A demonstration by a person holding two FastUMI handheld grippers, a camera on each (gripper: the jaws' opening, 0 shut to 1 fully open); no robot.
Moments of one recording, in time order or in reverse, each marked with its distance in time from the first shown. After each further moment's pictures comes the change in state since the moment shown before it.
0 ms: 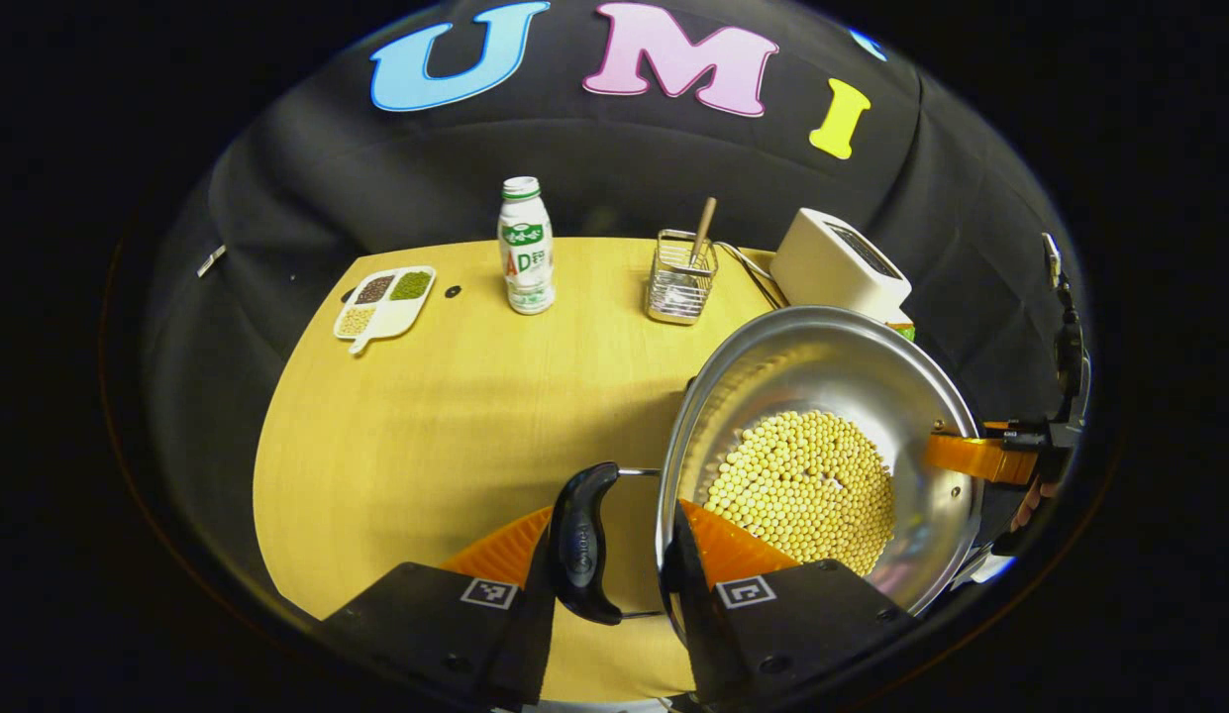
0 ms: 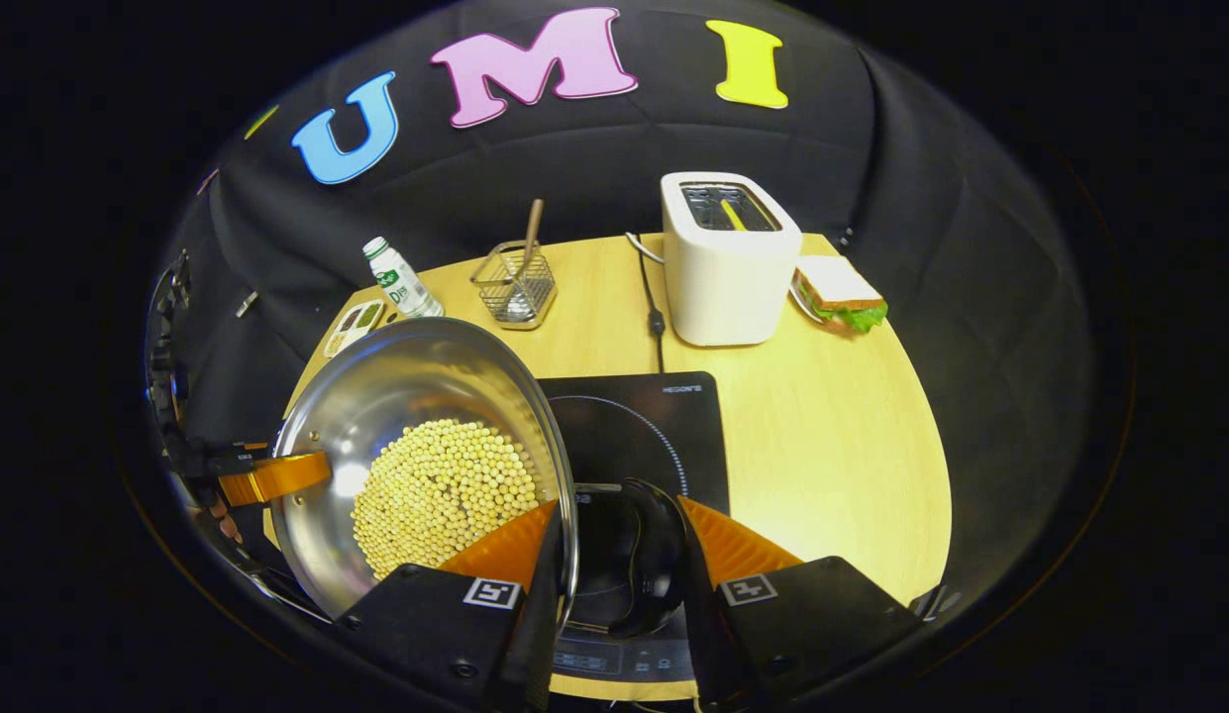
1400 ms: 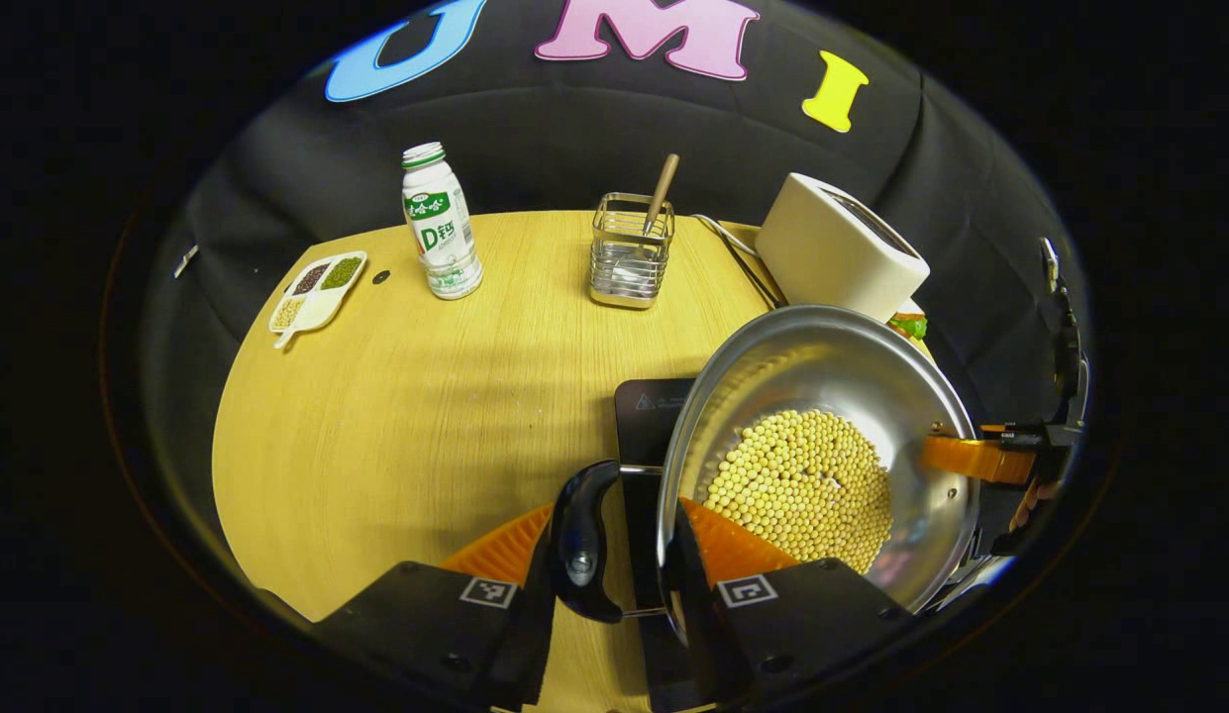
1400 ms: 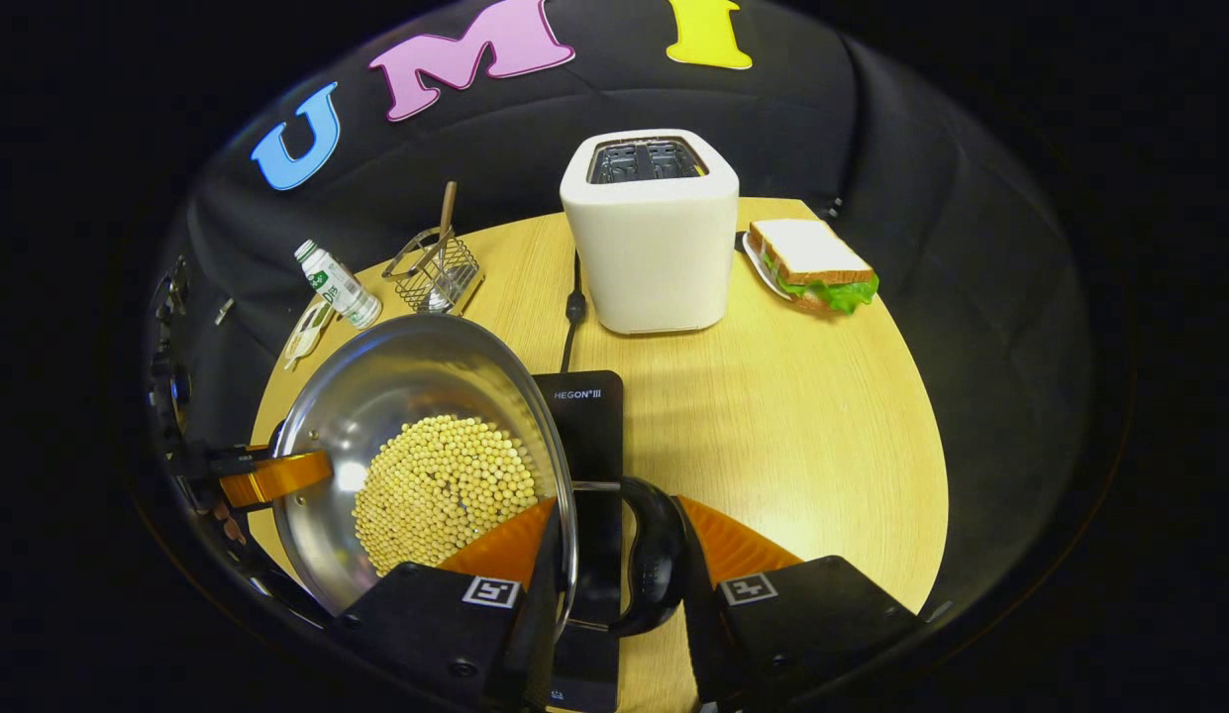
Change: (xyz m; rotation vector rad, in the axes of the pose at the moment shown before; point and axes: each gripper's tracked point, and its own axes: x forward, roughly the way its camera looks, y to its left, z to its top) left arm 0.075 -0.054 0.003 -0.002 0.047 -0.012; right arm 0.056 -0.073 0.002 0.028 0.068 -0.004
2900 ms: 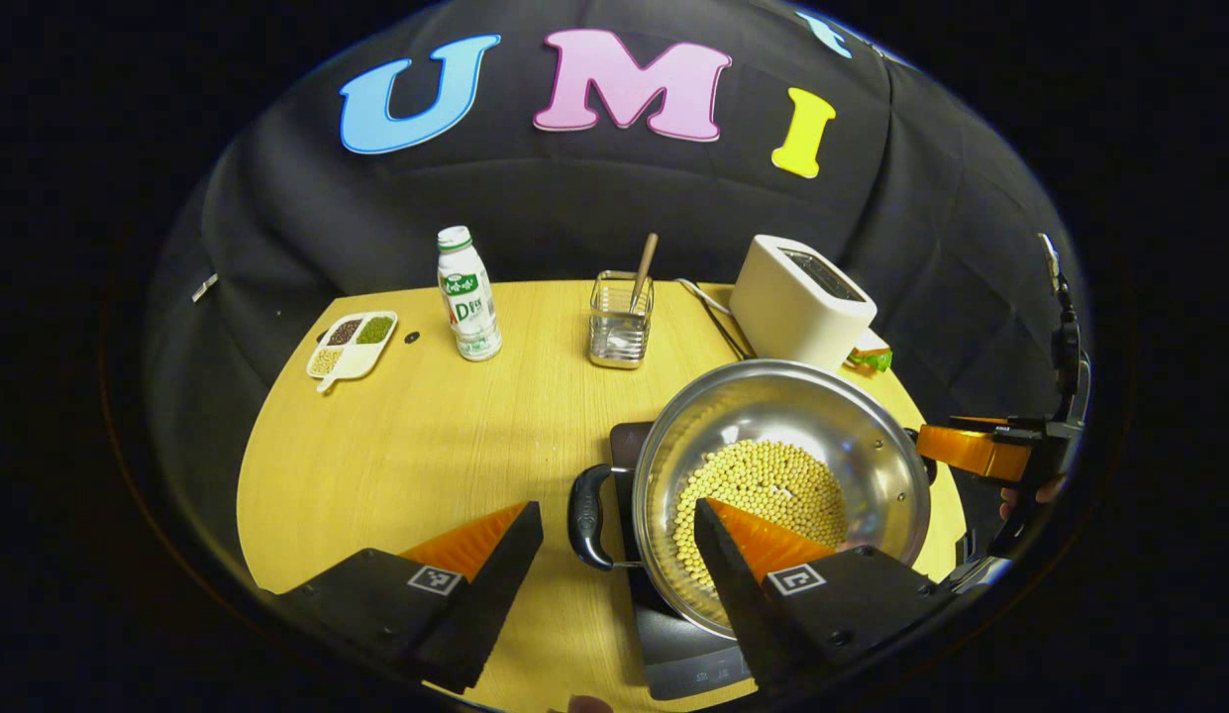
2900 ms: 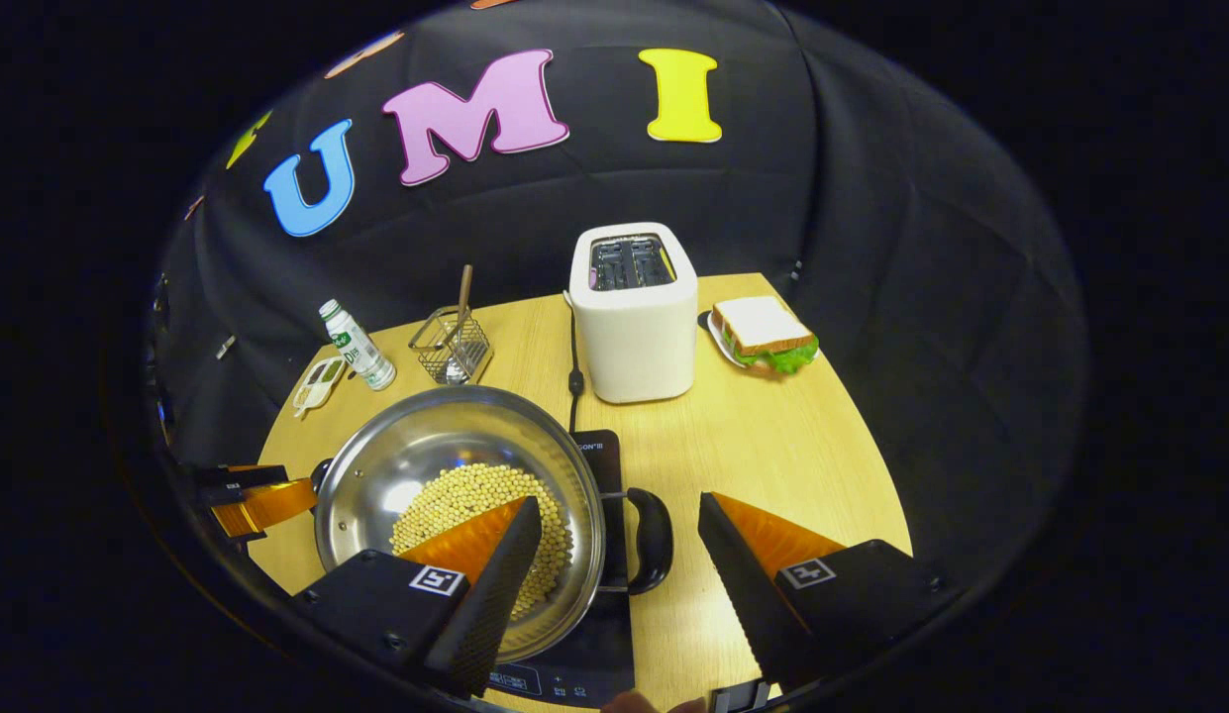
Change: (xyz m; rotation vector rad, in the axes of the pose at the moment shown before) left arm -0.086 -0.006 0.021 0.035 -0.219 0.005; right arm -0.082 0.007 0.036 0.021 -0.255 -0.070
